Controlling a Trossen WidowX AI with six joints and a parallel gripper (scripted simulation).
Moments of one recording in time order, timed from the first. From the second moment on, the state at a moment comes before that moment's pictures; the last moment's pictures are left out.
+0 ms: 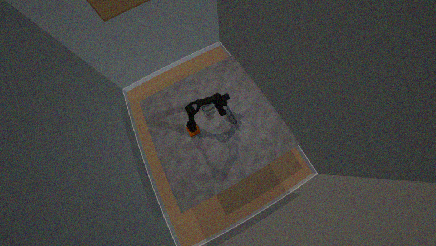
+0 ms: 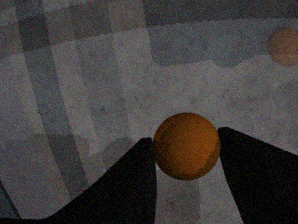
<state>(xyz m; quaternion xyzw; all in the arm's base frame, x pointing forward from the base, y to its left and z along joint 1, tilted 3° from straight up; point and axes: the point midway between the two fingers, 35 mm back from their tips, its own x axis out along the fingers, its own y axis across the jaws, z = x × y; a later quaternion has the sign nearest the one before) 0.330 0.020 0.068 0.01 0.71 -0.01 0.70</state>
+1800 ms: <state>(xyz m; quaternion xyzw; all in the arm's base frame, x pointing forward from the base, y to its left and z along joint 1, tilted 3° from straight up) 0.353 -0.061 0.018 0.01 0.71 -0.01 0.71</state>
